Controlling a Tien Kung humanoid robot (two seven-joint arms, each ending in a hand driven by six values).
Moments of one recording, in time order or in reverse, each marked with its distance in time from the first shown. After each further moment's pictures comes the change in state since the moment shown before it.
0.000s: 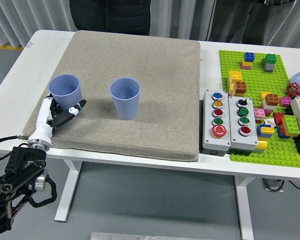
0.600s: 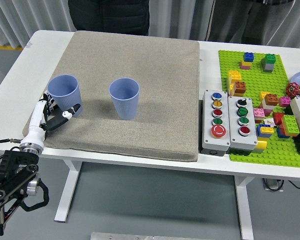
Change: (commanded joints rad) left arm 0.068 0.015 -0.071 -0.025 0.078 -0.026 0.033; right arm -0.009 0.000 0.006 0.000 -0.009 0.002 0.000
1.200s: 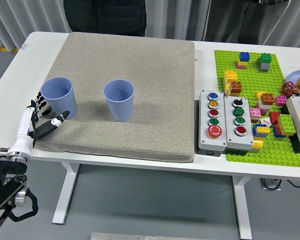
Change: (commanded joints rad) left arm 0.130 0.004 -0.134 -0.082 0.108 -0.032 0.014; right arm -0.001 0.000 0.013 0.000 -0.014 0.004 0.000
